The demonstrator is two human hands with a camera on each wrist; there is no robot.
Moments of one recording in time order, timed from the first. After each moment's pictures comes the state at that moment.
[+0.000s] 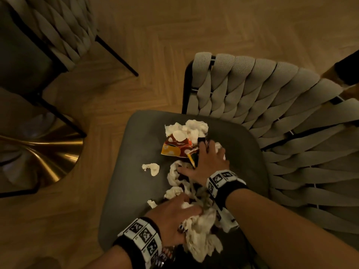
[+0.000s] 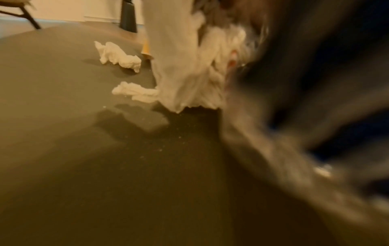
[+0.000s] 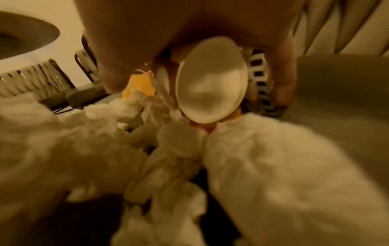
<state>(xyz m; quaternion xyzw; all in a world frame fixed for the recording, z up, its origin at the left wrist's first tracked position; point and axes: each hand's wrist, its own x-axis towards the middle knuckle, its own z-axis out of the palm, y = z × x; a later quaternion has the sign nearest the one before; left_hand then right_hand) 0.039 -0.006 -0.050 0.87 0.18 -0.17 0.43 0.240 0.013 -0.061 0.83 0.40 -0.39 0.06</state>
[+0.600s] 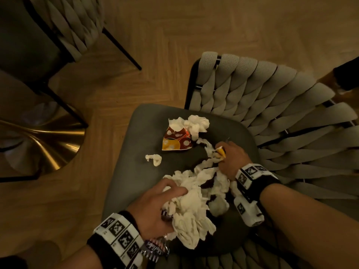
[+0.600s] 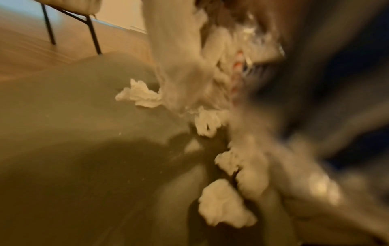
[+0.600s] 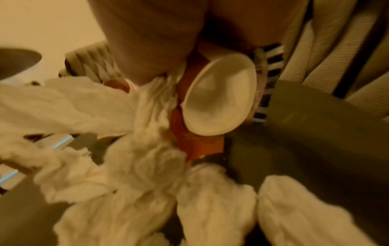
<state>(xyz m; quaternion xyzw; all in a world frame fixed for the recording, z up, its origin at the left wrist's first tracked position) 0.007 0.001 0.009 0.82 0.25 0.02 0.51 0.293 -0.020 -0.020 0.82 0.43 -0.38 0.01</state>
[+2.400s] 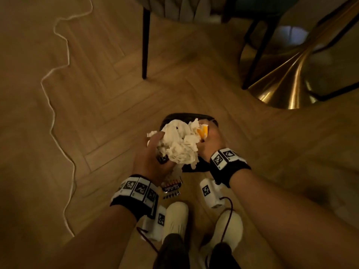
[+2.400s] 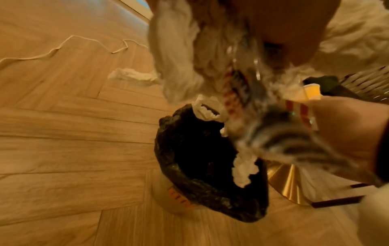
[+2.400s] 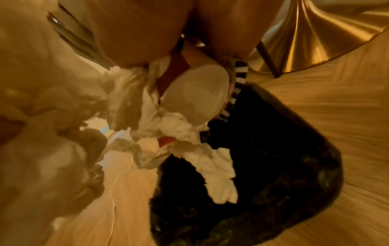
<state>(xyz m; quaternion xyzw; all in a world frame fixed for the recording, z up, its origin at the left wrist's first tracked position) -0.709 -0.175 -0.155 0.34 0.86 0.27 0.26 -0.604 -0.029 -0.206 0.50 0.69 -0.53 0.01</state>
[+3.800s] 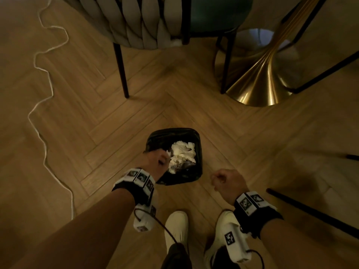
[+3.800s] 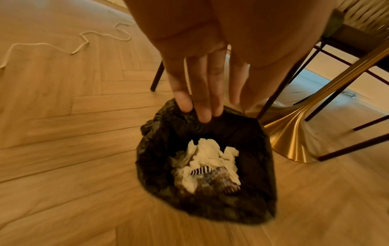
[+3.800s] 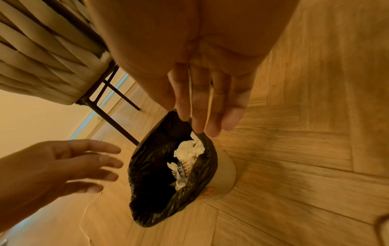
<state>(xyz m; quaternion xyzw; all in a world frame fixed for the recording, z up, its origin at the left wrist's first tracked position) -0.724 -0.111 -0.176 0.43 0.80 0.09 0.42 -0.478 -0.041 -0.186 0.59 0.61 -0.51 0.10</state>
